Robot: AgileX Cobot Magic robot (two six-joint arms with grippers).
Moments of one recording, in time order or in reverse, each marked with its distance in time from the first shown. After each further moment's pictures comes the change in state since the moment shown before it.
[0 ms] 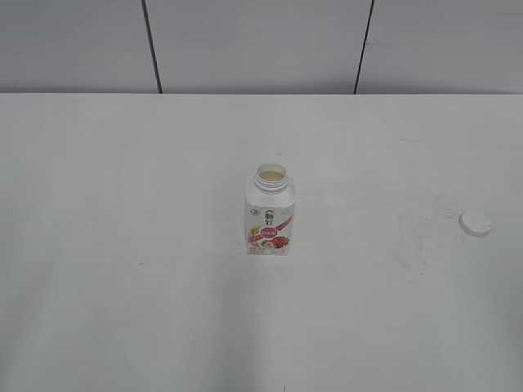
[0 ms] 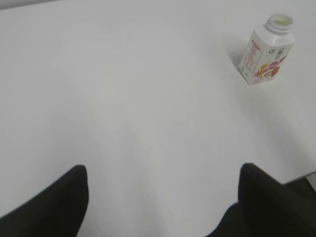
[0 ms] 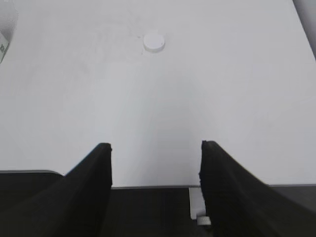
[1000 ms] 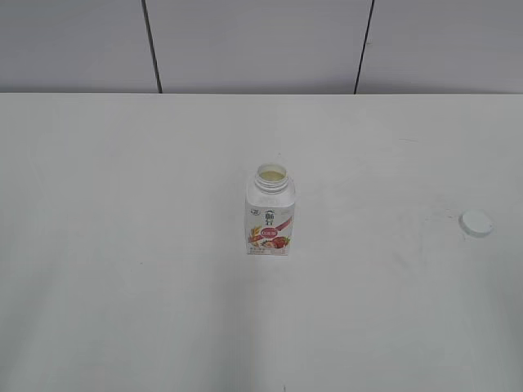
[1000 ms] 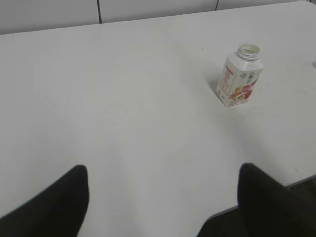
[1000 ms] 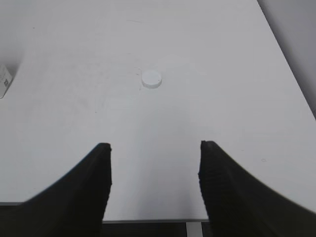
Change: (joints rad) left arm 0.022 -0.141 0.023 -0.086 0.017 0.006; right arm 0.000 -0.080 0.033 -0.001 -0.084 -0.009
